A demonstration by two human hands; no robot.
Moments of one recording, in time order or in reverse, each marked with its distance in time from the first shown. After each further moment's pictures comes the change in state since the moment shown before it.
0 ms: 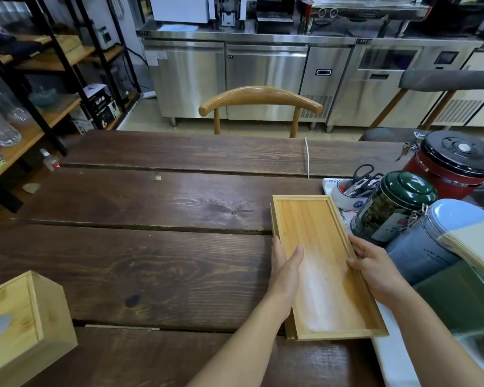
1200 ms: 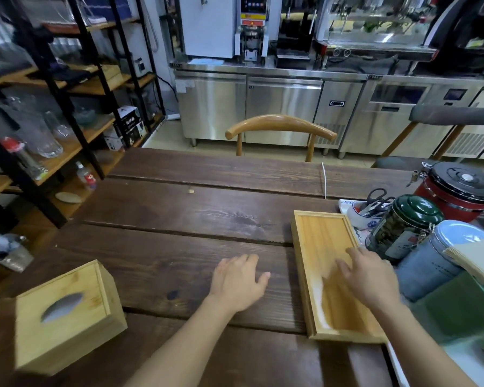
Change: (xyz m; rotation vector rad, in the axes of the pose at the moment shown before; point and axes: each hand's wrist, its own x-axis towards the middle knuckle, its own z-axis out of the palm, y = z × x) left_hand -0.058 0.054 -0.128 1.475 0.110 0.349; right_hand -0.033 -0.024 0.049 -1.136 0.341 -0.386
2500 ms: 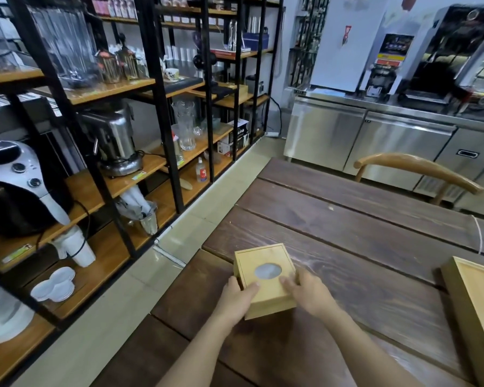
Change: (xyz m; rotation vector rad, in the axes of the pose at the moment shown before) left_hand -0.202 -0.257 -0.050 -1.108 0.145 -0.752; right_hand -0.128 -0.376 0.029 0.406 -0.576 -0.225
